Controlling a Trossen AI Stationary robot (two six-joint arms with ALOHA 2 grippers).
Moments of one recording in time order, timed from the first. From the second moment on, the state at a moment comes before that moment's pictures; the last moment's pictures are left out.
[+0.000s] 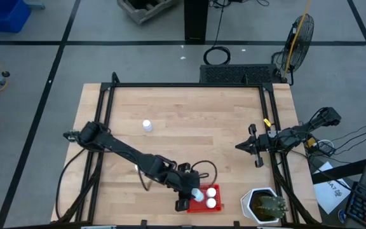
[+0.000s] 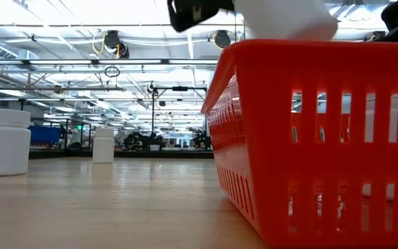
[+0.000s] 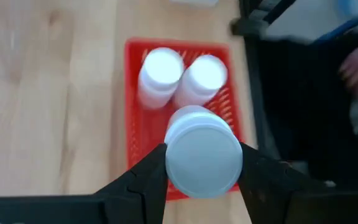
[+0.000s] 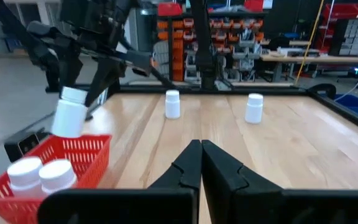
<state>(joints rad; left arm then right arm) -0.43 2.02 1.71 -0.56 0.01 -0.46 0.47 0.12 0.01 0.07 0.39 0.04</state>
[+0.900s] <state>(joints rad) -0.46 2.22 1.93 -0.72 -0.01 -0.39 0.47 0.15 0.02 0.08 0.39 0.04</state>
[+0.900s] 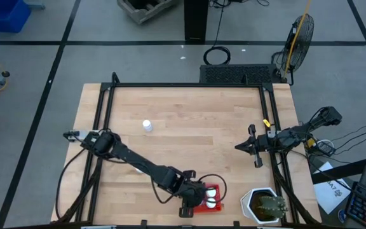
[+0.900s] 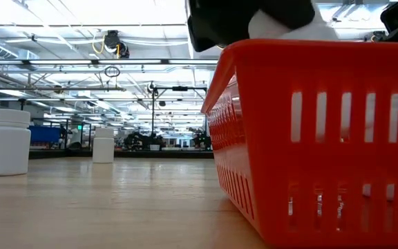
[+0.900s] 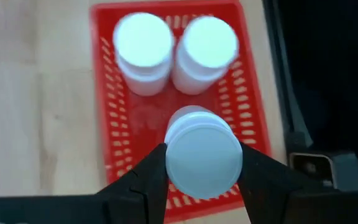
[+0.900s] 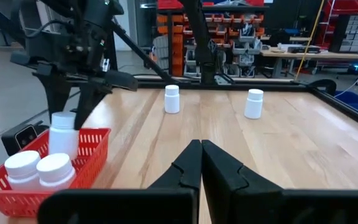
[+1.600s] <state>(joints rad) -0.39 2.24 1.92 -0.75 0.01 -0.35 0.47 0.15 0.01 0.08 0.39 0.04</state>
